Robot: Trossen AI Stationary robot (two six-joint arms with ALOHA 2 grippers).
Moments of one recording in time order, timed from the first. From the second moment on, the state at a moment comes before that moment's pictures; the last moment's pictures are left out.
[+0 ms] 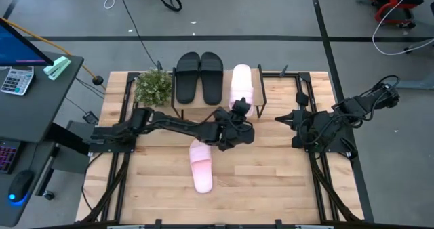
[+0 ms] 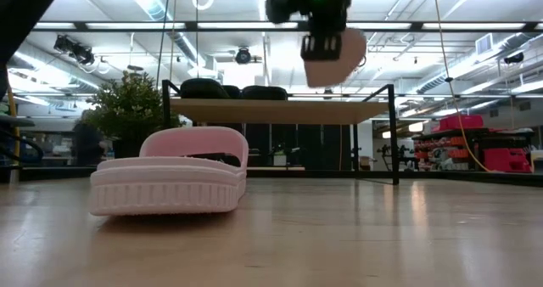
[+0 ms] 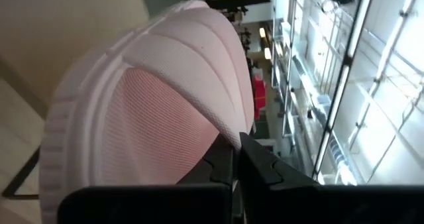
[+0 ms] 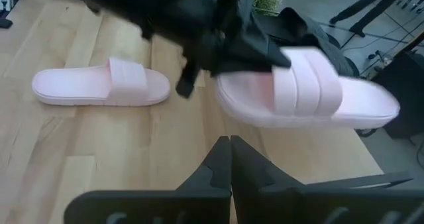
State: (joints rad) left arm -0.15 2.20 1.89 -0.10 -1.36 -1.95; right arm 0.47 0.81 1.02 -0.86 0.66 0.17
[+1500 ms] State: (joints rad) left arm -0.17 2.24 1.89 -0.46 -1.39 -2.24; right arm 0.47 0.82 1.02 -0.86 0.66 0.18
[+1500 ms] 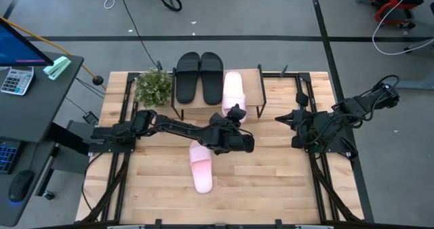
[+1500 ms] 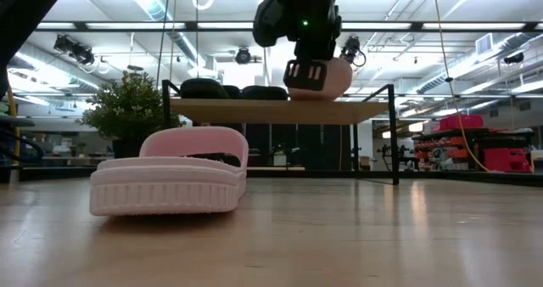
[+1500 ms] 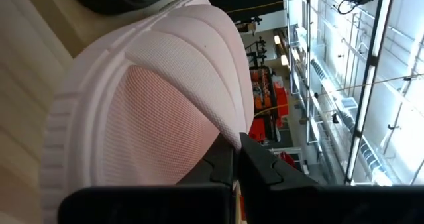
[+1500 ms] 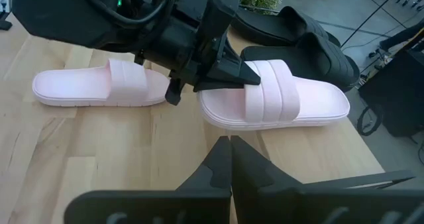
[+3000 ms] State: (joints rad) left arm -0.13 2.24 1.89 -0.57 -1.35 -2.26; right arm 0.47 0.84 1.02 -0.87 0.66 0.18
